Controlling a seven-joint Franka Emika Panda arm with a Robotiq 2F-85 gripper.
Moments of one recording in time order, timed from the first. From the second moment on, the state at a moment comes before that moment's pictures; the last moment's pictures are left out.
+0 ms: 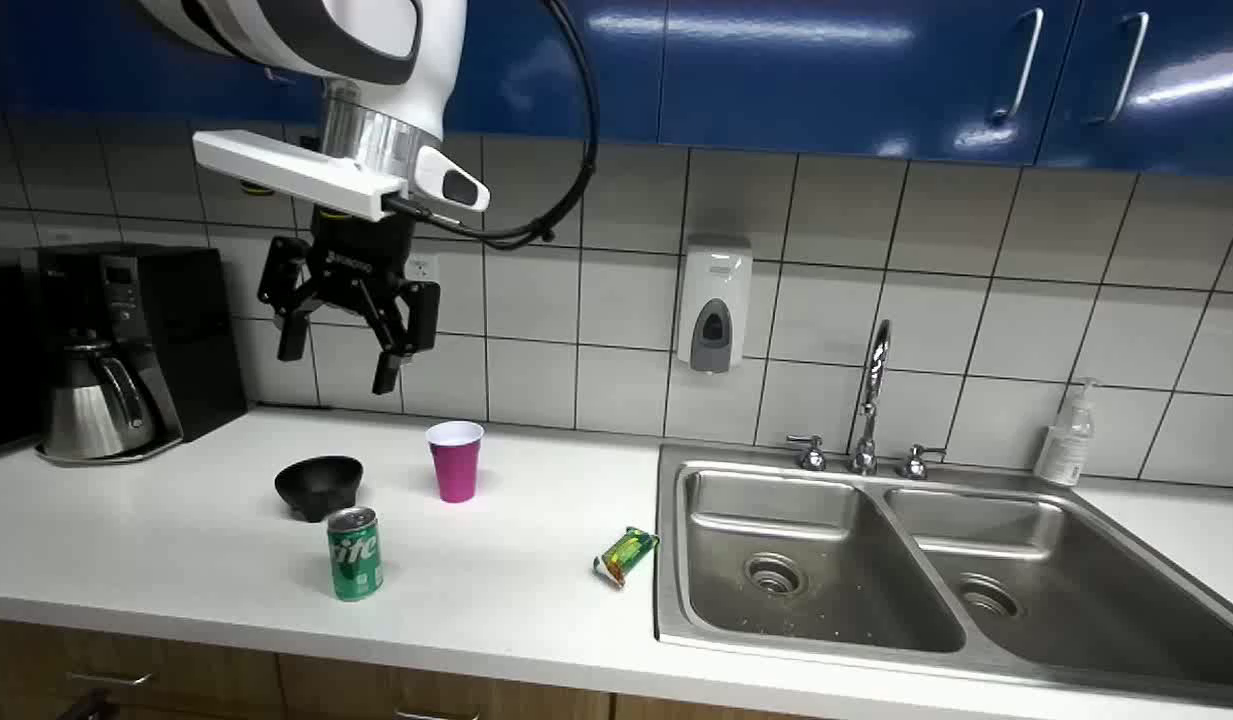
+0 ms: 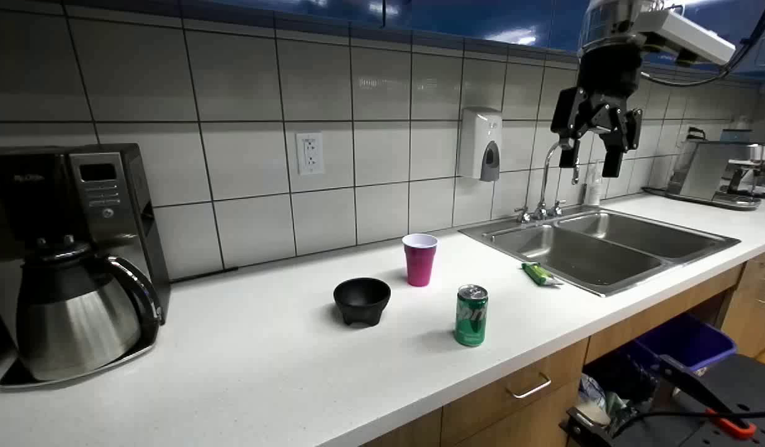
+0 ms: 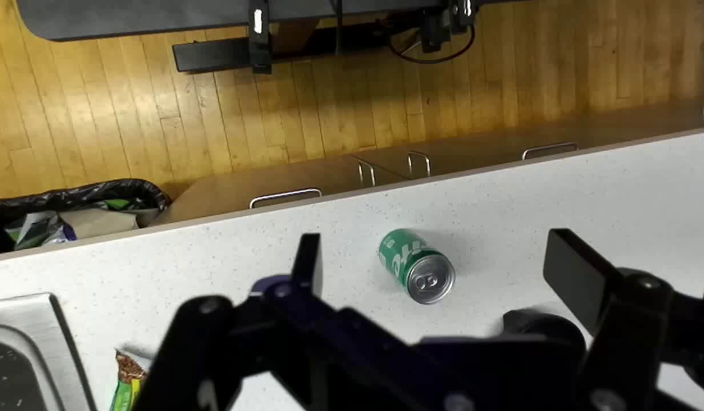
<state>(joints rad) -0.04 -0.45 -0.27 -2.55 0.06 1.94 -0.25</state>
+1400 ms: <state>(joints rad) -0.04 -0.45 -0.23 -2.56 0.06 1.96 -0.22</state>
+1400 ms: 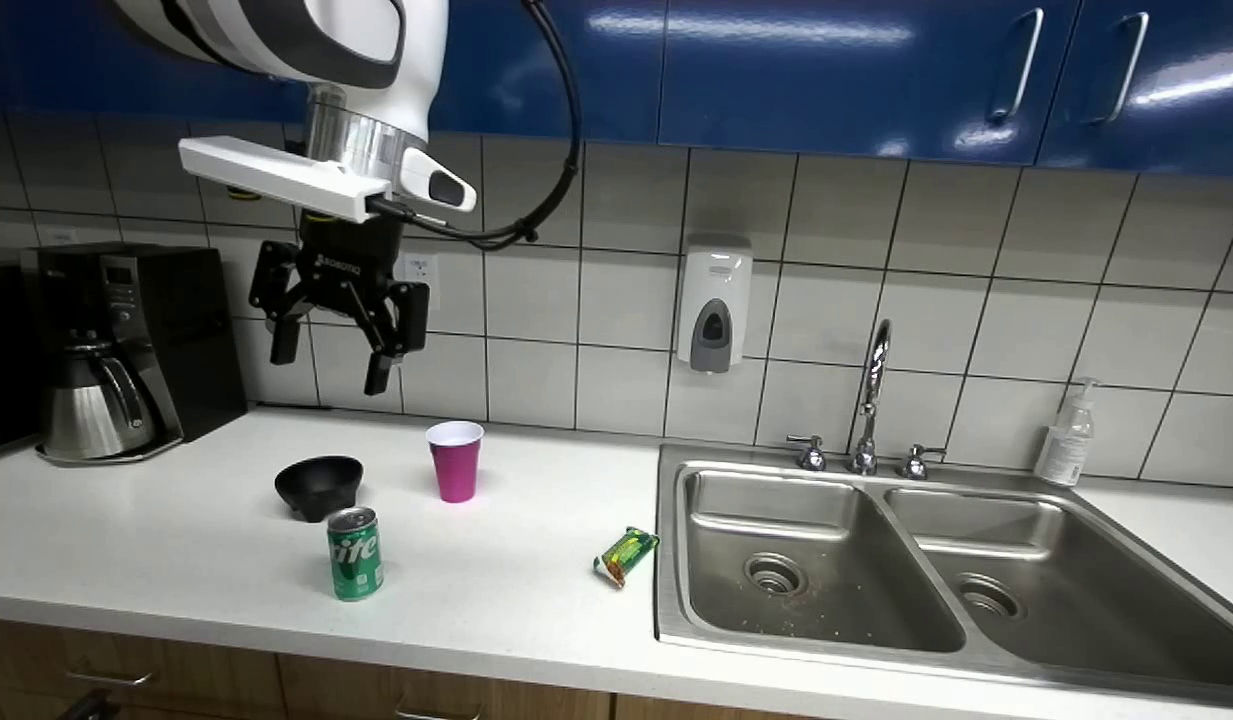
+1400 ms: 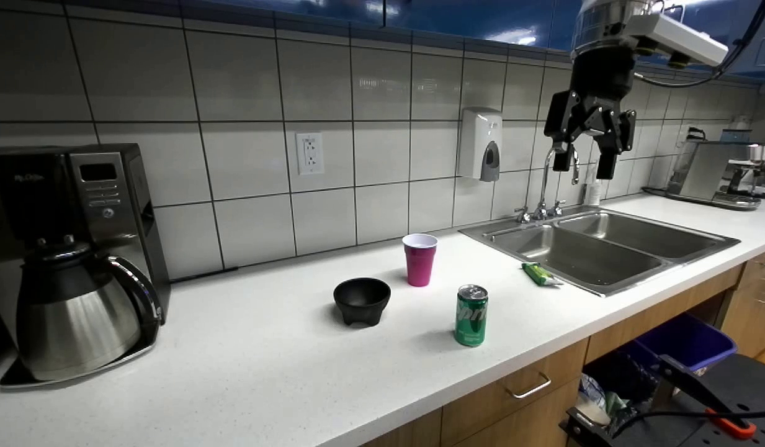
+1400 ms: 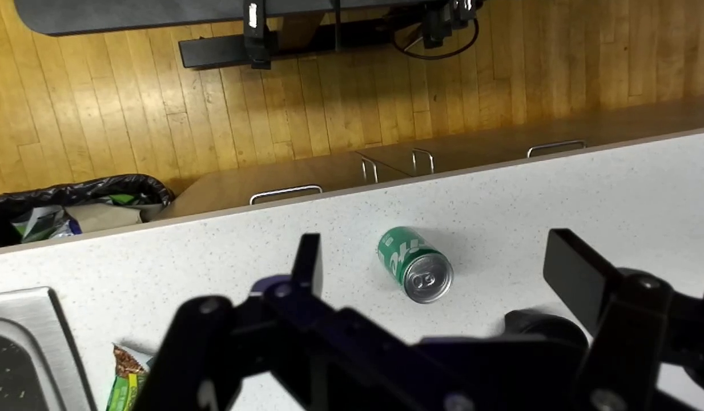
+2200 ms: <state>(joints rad) -0.04 -0.45 -0.07 -2.65 0.06 2.14 0.03</state>
